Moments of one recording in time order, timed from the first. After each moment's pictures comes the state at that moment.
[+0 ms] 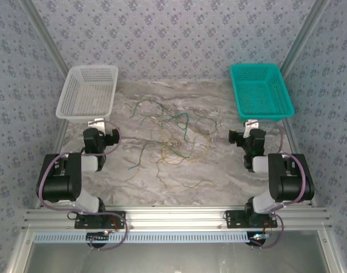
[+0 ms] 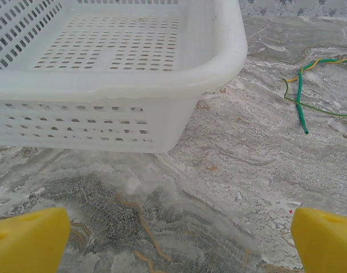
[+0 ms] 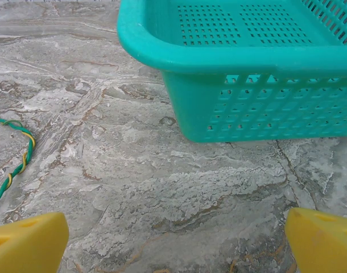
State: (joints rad) left arm 0.02 1.53 0.41 0.72 -0.02 -0.03; right arm -0.03 1.52 0.38 0.70 0.04 -0.02
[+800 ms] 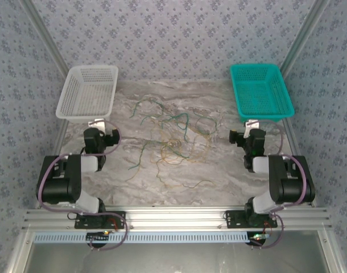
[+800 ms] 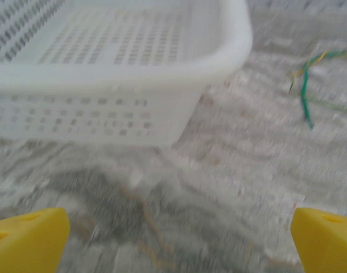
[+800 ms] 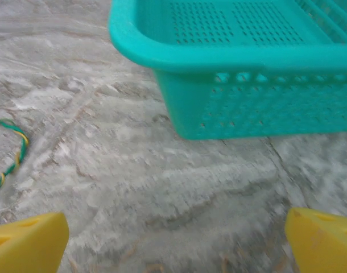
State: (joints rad) left arm 0.00 1.47 0.42 0.59 -0.08 -0.03; right arm -0.01 1.45 0.39 0.60 0.09 -0.01
